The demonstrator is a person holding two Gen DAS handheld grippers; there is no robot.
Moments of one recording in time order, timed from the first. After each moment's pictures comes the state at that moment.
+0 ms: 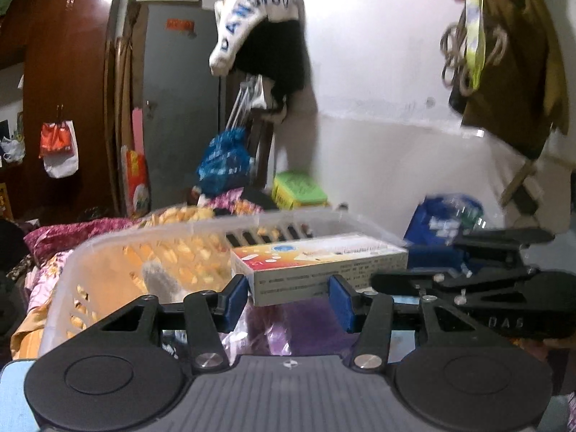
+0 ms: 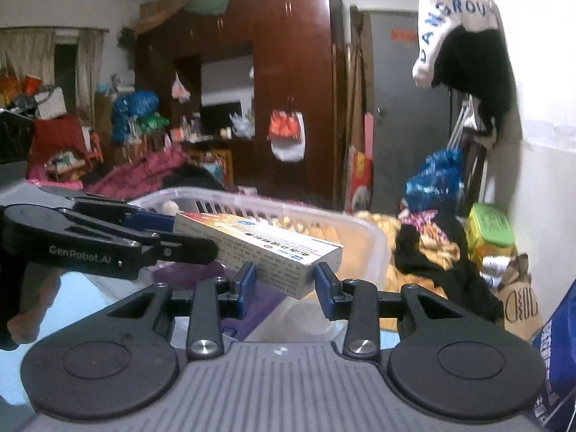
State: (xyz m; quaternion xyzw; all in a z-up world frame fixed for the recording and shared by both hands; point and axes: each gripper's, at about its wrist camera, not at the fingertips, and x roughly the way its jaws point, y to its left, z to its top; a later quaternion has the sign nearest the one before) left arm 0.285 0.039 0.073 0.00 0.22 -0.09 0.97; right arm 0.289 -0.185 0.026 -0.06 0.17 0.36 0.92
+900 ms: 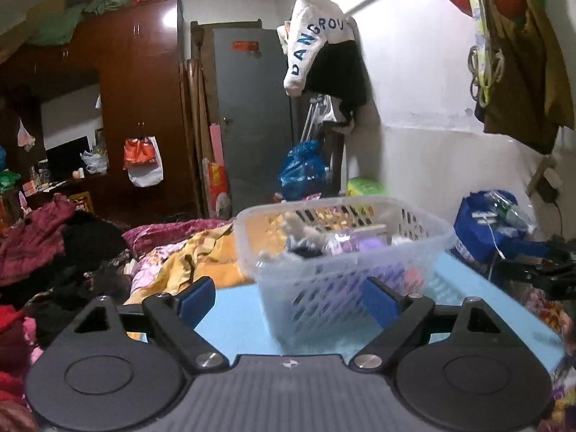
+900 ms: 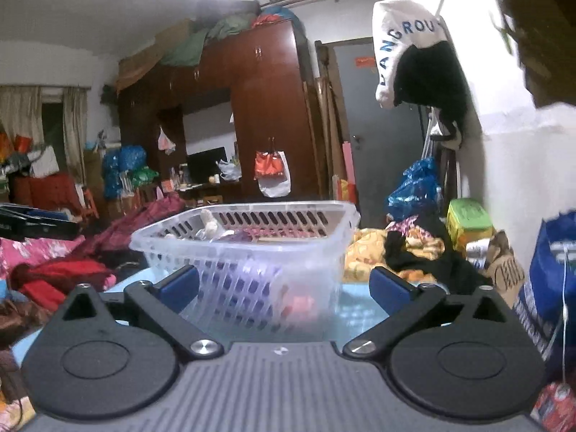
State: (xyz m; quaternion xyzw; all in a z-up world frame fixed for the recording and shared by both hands) left arm 0.095 0.073 0.122 0.03 0.20 0.04 0.98; right arm 0.196 -0.266 0.023 0.04 0.12 0.34 0.93
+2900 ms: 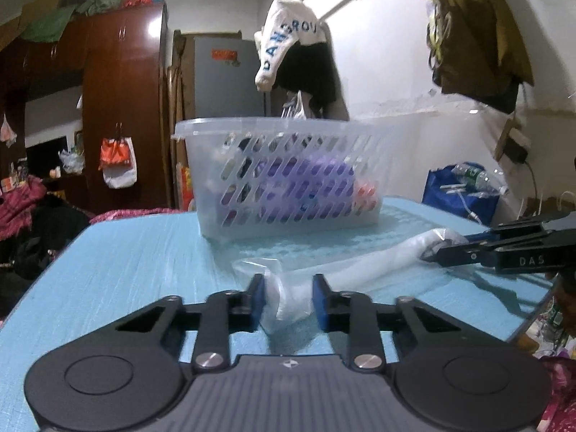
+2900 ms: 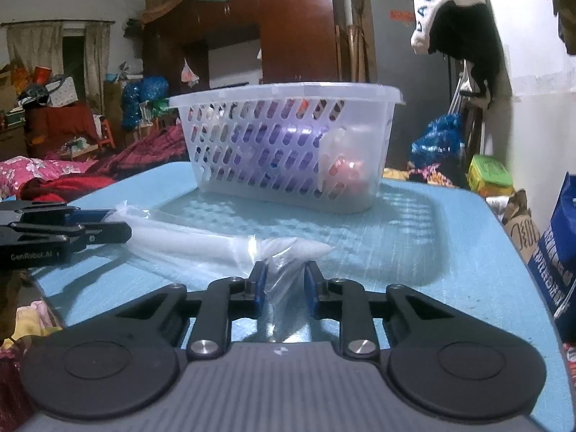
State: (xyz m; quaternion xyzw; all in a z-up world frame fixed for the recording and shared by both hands) left arm 0.066 0.039 -0.038 0.02 0.14 -0.01 0.99; right arm 0.157 -0.233 -0.065 -0.05 0.18 0.37 0.91
